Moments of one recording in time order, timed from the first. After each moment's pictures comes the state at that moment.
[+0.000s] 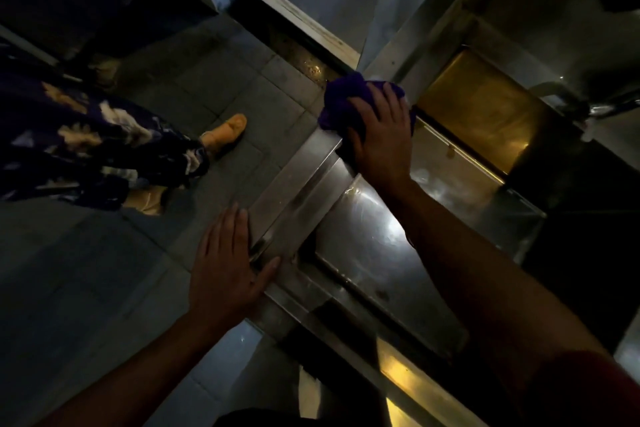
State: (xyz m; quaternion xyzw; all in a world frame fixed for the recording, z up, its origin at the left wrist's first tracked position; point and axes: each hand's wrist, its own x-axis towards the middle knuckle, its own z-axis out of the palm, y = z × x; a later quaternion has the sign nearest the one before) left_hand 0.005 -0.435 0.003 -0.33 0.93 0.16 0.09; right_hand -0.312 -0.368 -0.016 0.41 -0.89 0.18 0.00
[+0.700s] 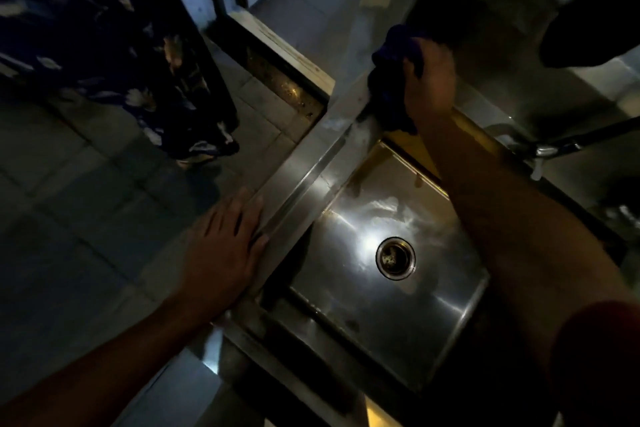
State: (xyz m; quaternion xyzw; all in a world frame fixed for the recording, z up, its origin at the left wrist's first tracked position) left_hand -0.080 -0.462 -0.006 -0.25 0.95 0.18 0.06; right_hand -0.497 -0.379 0.027 0.29 -0.91 0.28 0.03
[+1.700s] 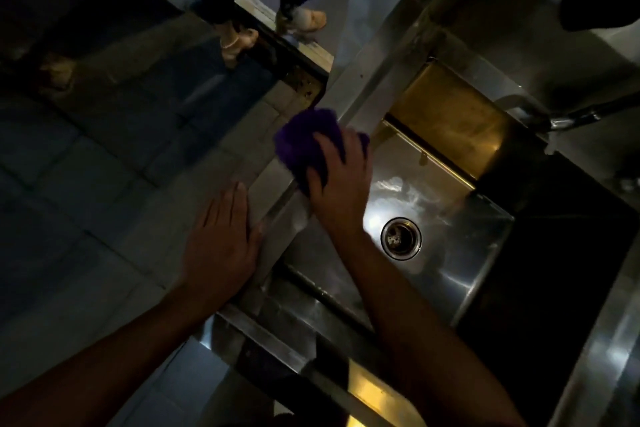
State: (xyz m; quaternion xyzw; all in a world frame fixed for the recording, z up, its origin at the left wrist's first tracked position) left_hand -0.080 -0.457 -0.006 -0.31 0.94 0.15 0.05; right_hand -0.270 -0.357 -0.026 0.34 -0.91 0.26 -0.02
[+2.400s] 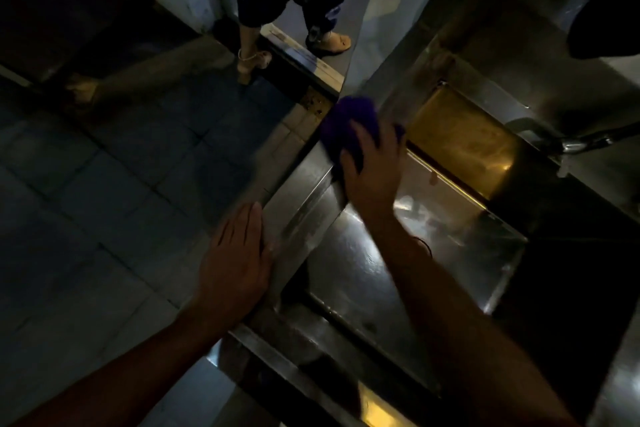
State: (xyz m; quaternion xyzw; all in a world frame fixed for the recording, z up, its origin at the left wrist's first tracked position) left_hand -0.077 -0.462 -0.013 -0.28 0.94 0.17 0.02; right_hand -0.322 -0.369 -0.014 0.29 -0.93 0.24 -0.02
